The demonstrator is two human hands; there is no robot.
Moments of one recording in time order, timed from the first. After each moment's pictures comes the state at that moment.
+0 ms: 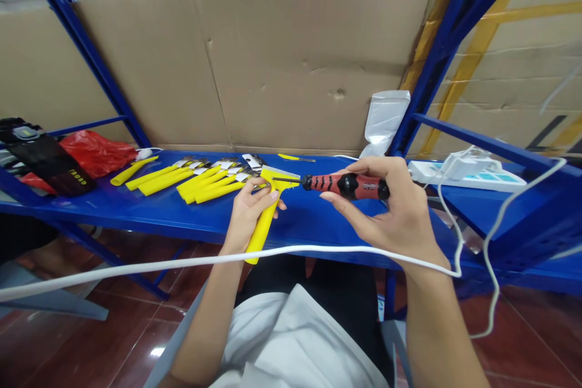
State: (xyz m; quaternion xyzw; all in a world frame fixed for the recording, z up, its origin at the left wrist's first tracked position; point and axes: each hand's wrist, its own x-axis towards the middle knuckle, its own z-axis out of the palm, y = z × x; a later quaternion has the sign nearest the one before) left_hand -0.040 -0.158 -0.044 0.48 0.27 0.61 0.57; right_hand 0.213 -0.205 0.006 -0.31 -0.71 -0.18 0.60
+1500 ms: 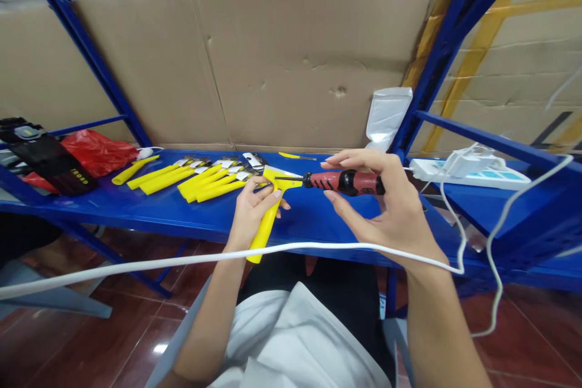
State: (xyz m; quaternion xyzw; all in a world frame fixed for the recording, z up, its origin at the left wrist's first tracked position) left_hand -0.036 -0.156 -0.048 0.51 0.27 0.61 0.54; right_hand 0.206 -0.205 0.010 -0.25 -0.76 -0.04 0.60
